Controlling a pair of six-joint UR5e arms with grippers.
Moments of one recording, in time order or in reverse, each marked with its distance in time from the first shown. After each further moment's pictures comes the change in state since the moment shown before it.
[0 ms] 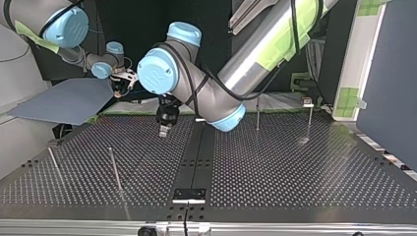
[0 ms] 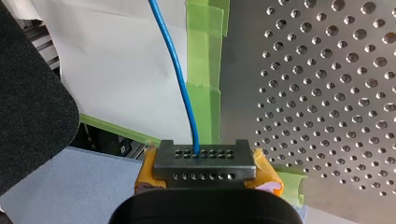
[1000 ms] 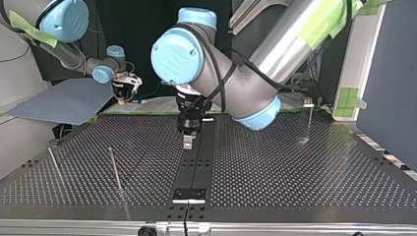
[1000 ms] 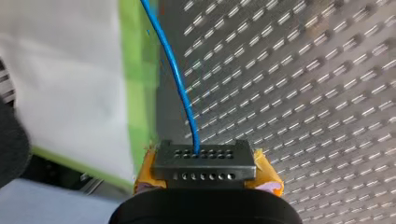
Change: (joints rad) left arm 0.038 0.159 -0.060 -0.003 -0.147 0.024; right arm 0.059 -0.097 0.020 0.023 -0.028 -0.027
